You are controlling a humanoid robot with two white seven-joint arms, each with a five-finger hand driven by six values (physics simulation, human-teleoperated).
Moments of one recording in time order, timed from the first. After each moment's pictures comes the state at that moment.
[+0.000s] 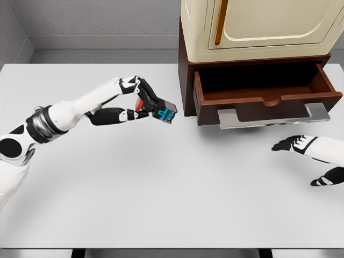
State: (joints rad) left arm -0.41 0.54 -0.42 -1.61 0.23 -0.61 -0.52; right arm 0.03 -1.26 0.31 -1.69 -0.01 -0.61 0.35
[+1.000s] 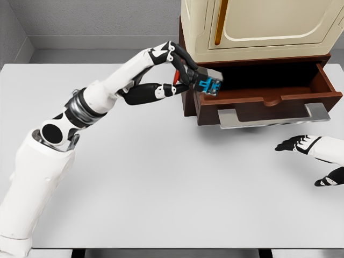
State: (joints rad) left arm -0.52 0.25 -0.41 -1.58 0.24 -0.61 -0.51; right arm 0.05 -1.29 0.31 -1.69 -0.01 -0.61 0.33
